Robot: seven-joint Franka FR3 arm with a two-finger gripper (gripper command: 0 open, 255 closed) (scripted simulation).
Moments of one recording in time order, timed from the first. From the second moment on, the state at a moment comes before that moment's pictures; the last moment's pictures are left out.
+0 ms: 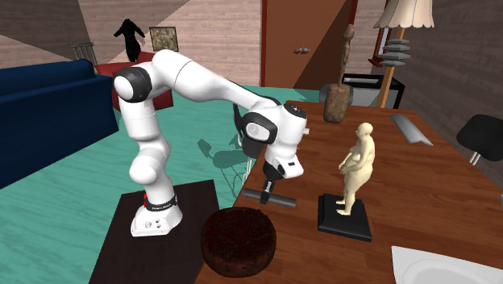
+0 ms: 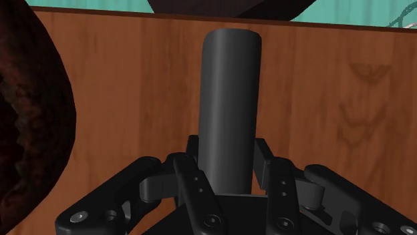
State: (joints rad) arm -0.19 -0.04 -0.42 -2.07 0.01 1.81 -0.05
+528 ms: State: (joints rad) arm -0.19 -0.06 -0.41 -1.98 0.00 1.70 -0.04
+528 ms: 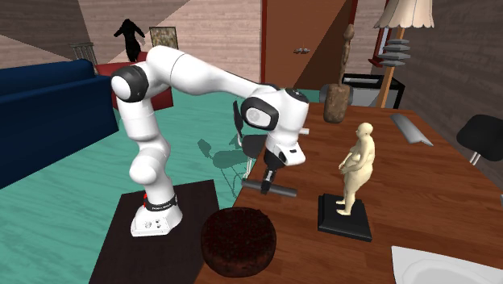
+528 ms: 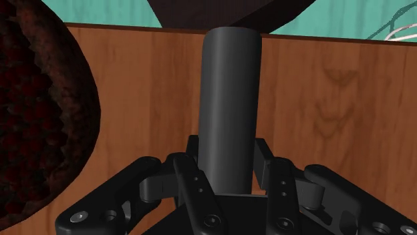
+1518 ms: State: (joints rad) arm -0.19 -0.08 -0.41 -1.79 0.00 1.50 -0.03
